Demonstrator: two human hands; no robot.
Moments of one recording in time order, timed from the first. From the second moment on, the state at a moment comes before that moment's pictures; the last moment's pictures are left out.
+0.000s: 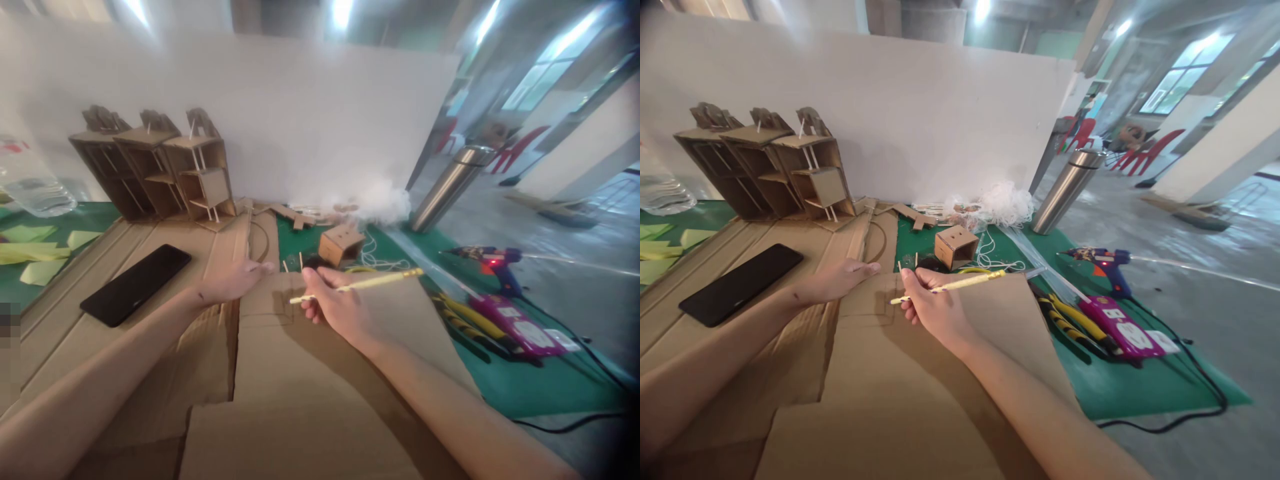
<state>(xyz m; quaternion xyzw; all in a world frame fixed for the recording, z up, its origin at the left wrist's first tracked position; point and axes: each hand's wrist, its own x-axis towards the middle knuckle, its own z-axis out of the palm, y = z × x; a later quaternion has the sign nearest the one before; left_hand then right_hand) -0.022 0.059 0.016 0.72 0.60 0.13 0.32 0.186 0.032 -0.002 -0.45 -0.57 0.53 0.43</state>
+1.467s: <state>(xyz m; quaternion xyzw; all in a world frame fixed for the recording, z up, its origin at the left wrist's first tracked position) -0.023 0.061 0.013 0.73 0.59 0.14 0.32 0.172 0.049 0.004 -0.47 -0.63 0.43 0.45</state>
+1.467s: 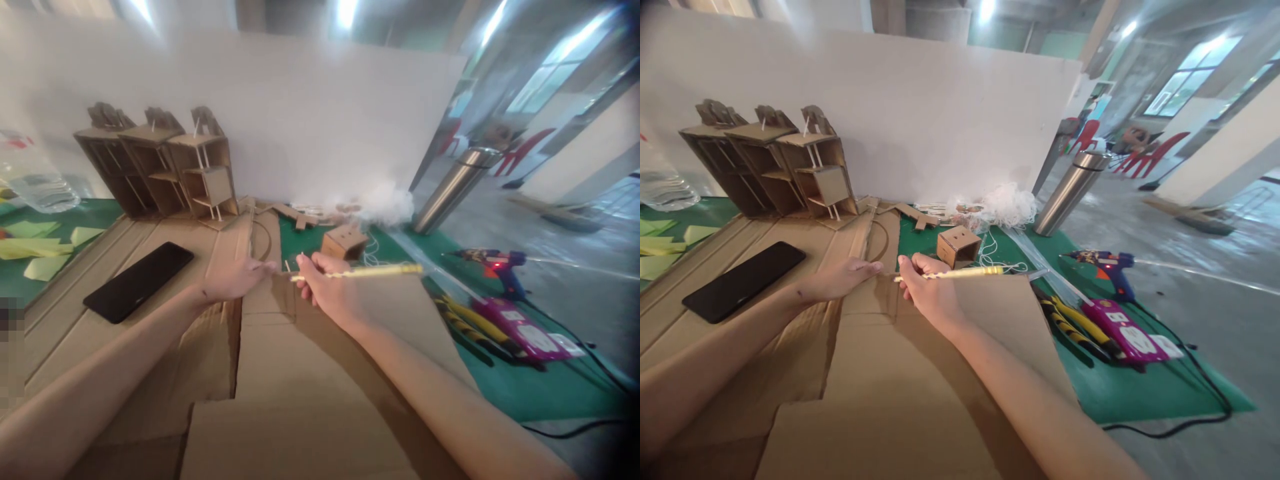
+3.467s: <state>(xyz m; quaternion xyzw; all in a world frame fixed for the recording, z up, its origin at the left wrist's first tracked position) -0.026 0.061 0.012 0.73 0.58 0.15 0.33 0.181 0.023 0.003 -0.45 -0.69 0.42 0.38</state>
